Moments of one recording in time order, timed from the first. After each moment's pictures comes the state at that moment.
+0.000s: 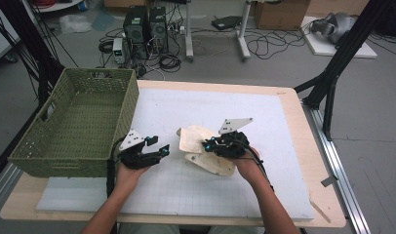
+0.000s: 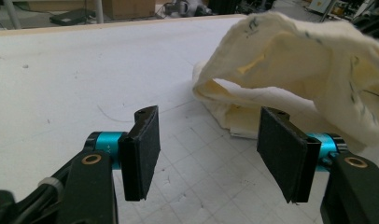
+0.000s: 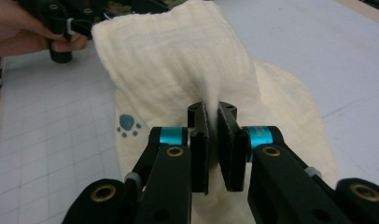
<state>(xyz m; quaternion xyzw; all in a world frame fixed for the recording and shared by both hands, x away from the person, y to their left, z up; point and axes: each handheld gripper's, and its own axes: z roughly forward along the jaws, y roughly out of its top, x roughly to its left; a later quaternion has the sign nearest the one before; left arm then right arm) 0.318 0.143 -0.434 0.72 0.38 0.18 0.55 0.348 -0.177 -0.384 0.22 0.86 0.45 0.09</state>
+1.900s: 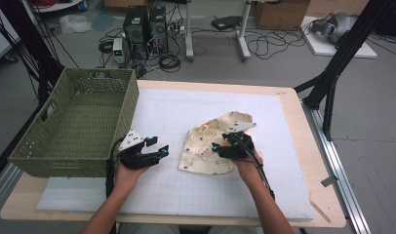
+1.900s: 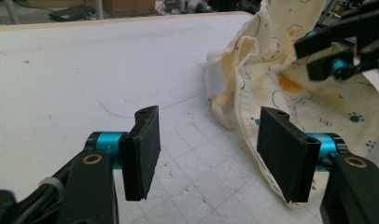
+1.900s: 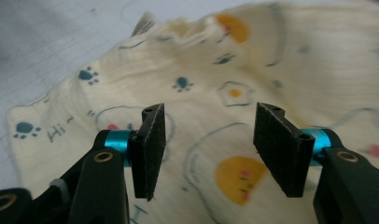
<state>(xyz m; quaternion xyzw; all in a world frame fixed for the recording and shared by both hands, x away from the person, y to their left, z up) 0.318 0.145 -0.435 0.72 0.38 0.18 0.55 0.358 -0.194 -0.416 0.35 0.83 0.39 0.17</state>
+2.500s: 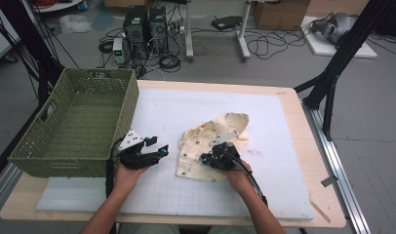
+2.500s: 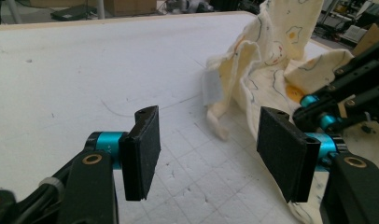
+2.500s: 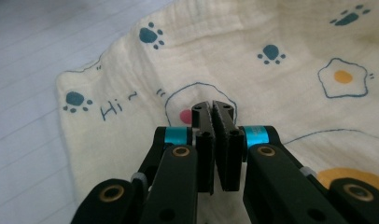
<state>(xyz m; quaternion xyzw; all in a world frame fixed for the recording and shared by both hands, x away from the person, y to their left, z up) 0.319 0.146 -0.435 0.72 0.38 0.18 0.55 0.342 -0.160 -0.442 0.29 0.88 0.38 0.08</state>
